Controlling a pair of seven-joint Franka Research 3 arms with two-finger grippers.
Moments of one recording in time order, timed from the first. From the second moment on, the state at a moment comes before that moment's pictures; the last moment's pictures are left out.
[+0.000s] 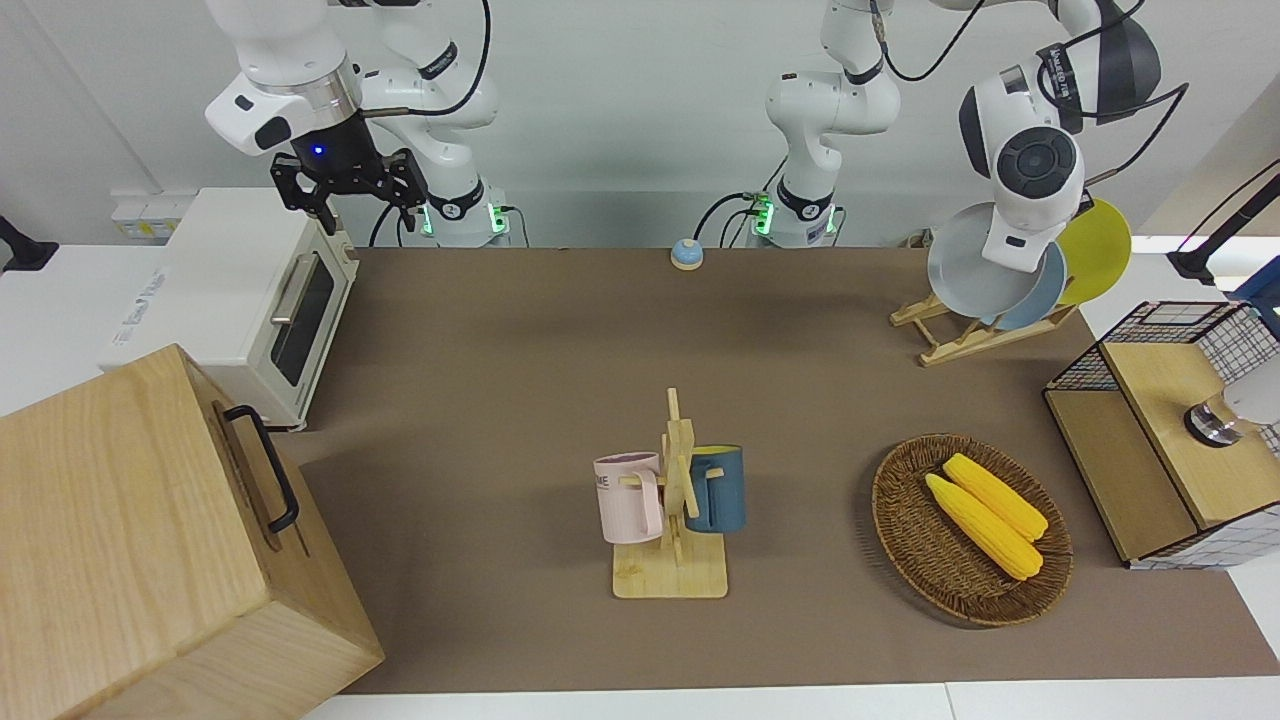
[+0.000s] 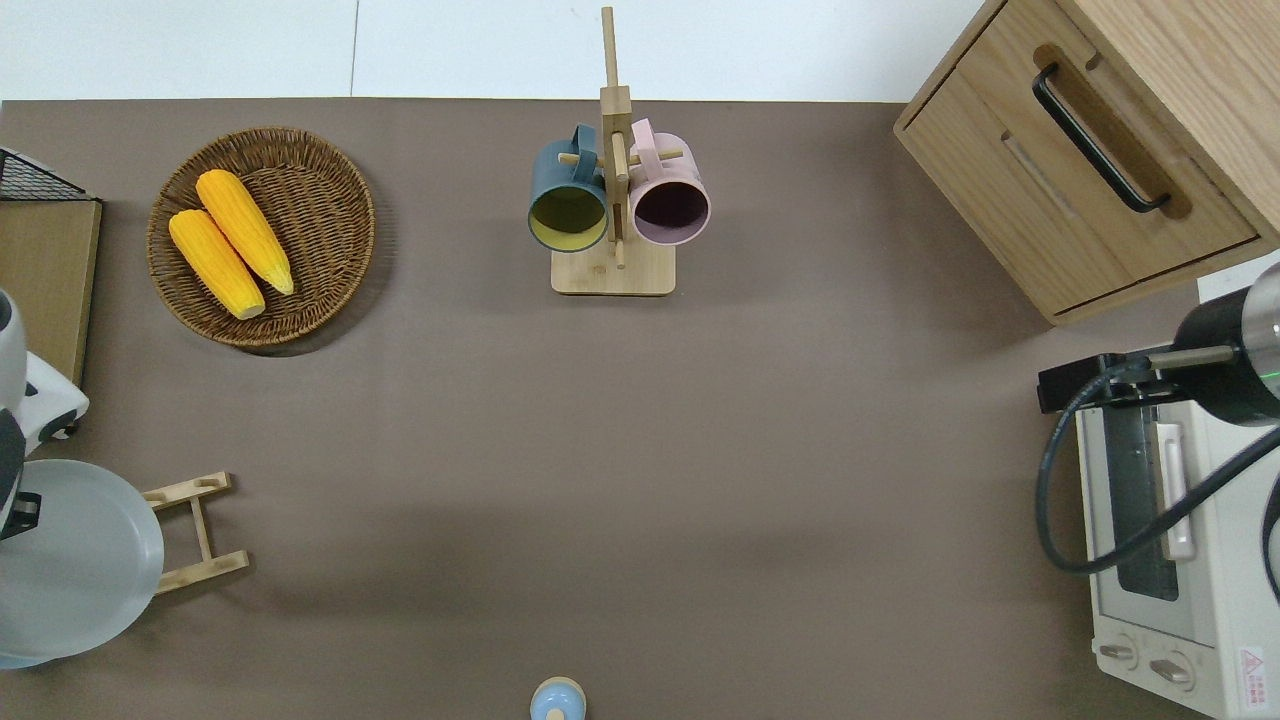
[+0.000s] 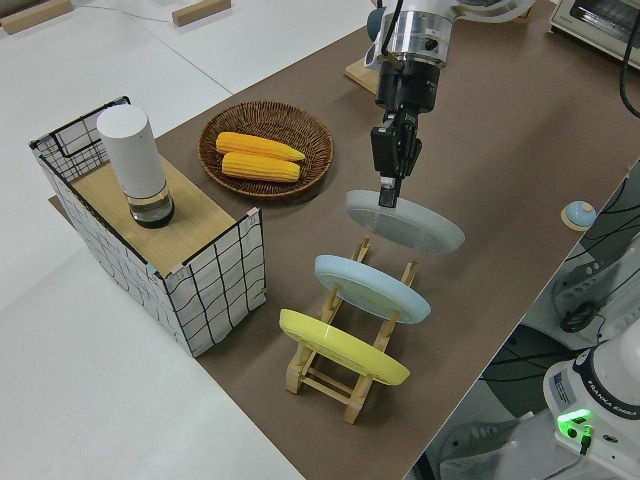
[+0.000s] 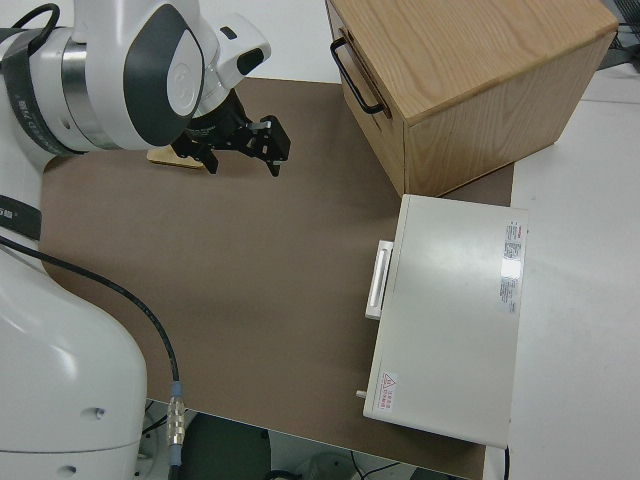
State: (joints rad) left arm -0.15 -0.05 0.17 -1.93 0.69 1.40 -0.13; right arm -0.02 -0.01 0.11 -1.50 -0.01 1.43 0.05
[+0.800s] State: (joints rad) left arm -0.16 0.00 0.11 -1.98 0.76 1.40 -0.33; right arm -0.02 -0.01 0.11 -1.50 -0.01 1.43 0.05
